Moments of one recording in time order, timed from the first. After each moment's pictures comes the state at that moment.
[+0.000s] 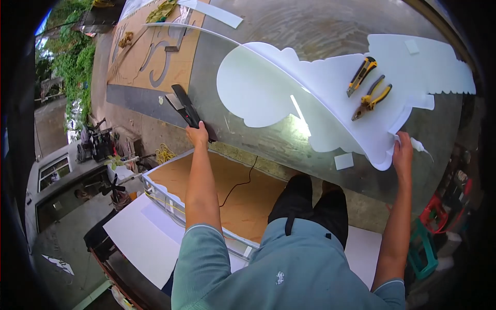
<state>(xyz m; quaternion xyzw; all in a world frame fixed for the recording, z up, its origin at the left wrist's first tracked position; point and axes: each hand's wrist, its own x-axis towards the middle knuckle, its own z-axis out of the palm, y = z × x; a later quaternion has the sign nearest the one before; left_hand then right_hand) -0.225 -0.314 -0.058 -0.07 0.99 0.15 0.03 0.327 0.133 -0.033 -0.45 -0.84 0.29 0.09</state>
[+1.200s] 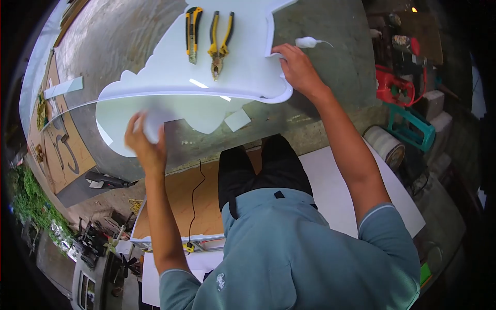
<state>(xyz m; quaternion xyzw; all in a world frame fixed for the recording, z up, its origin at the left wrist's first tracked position) -0.022 -0.091 0.036 0.61 0.77 0.18 0.04 0.336 0.125 -0.024 -0.47 -0.80 0.35 0.14</state>
